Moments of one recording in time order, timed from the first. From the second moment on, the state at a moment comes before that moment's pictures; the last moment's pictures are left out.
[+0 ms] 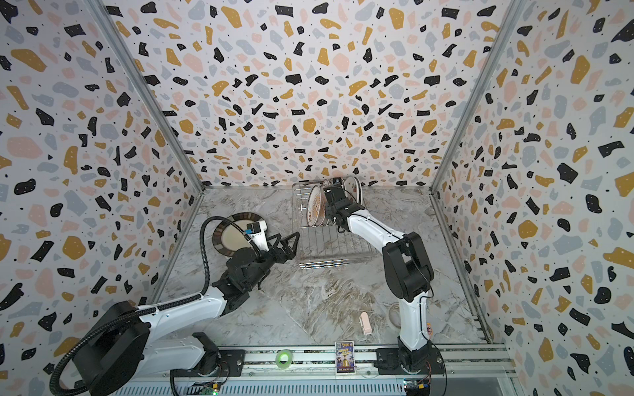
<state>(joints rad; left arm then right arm) -0.67 1.24 0.48 0.70 -0.13 -0.62 0.54 1.99 1.60 -0.32 0.35 0.27</state>
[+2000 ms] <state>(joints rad) -0.67 1.15 0.48 0.62 -0.21 -0.61 0.64 1.80 1.33 -0.02 0.64 0.29</state>
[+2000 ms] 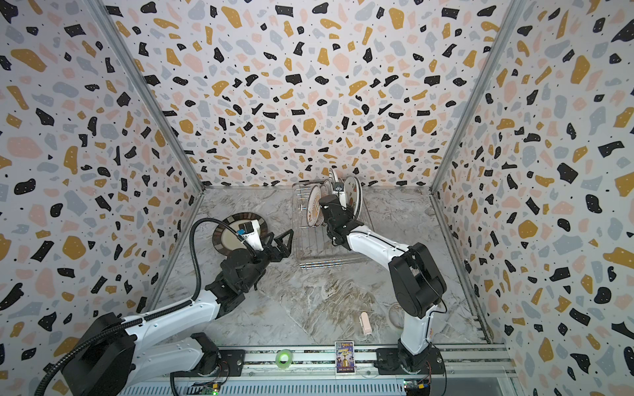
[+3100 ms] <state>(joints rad) -0.67 1.16 0.49 0.62 -0.22 -0.63 0.69 1.35 1.13 0.00 0.66 0.15</state>
